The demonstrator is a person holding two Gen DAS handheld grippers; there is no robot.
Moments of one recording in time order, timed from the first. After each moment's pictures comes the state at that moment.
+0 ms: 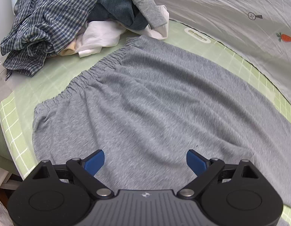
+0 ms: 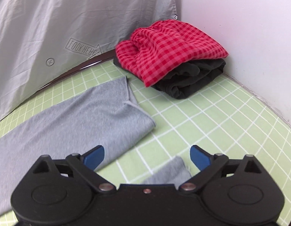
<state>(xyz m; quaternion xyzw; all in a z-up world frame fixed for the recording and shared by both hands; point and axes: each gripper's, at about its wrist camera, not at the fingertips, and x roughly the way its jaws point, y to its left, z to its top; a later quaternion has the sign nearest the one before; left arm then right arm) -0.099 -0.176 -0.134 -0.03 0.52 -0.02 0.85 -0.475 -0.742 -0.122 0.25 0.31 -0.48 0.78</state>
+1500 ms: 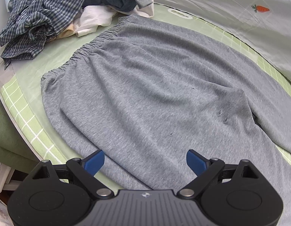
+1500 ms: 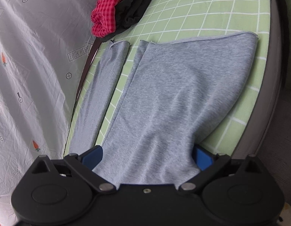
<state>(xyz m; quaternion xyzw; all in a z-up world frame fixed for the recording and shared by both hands) -0.163 -0.151 -0.142 -0.01 0.54 -0.07 0.84 -0.606 -0.614 -0.178 0.60 0.14 -0.38 0.69</state>
